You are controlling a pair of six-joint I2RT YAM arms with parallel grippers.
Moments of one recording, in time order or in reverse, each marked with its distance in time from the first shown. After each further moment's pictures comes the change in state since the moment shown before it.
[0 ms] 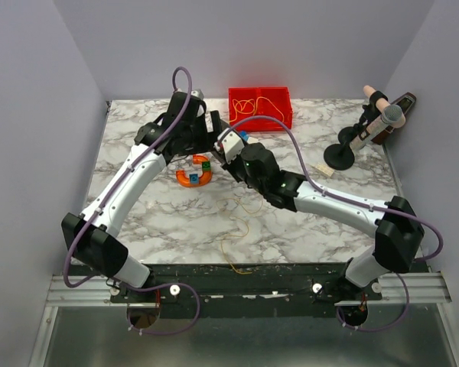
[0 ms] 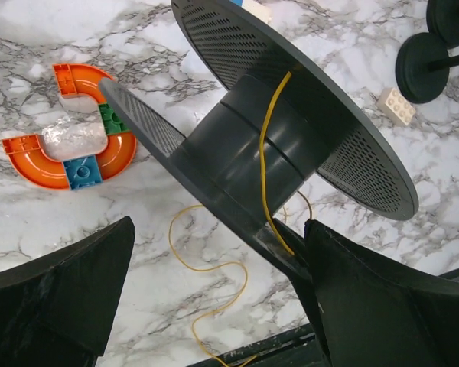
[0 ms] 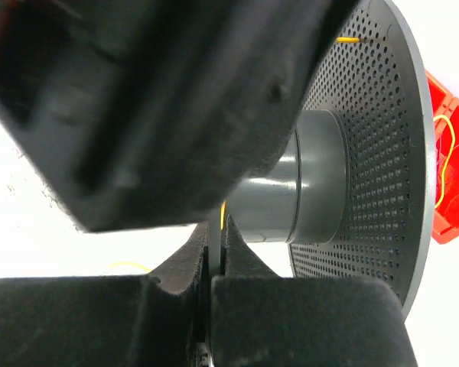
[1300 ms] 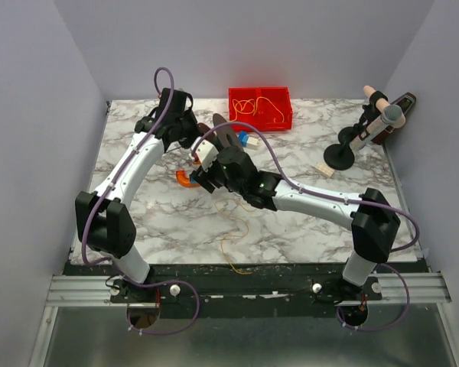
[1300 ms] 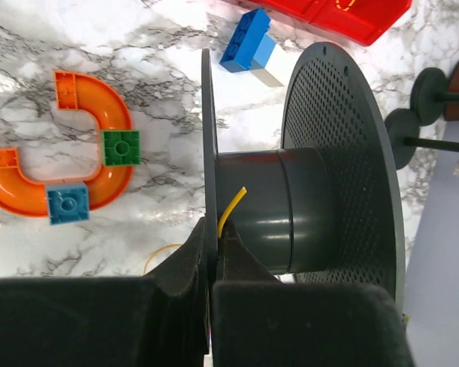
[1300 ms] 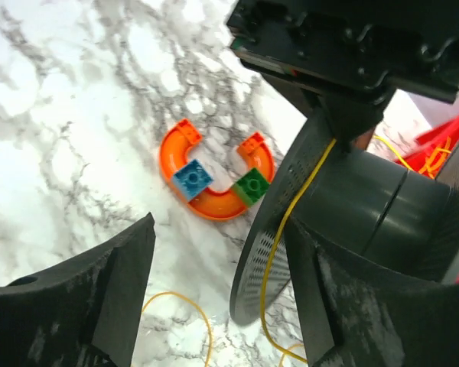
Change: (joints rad) left arm 0.156 0.139 -0.023 0.125 0.125 -0.185; right arm 0.068 0.169 0.143 0.002 -0.047 -0.067
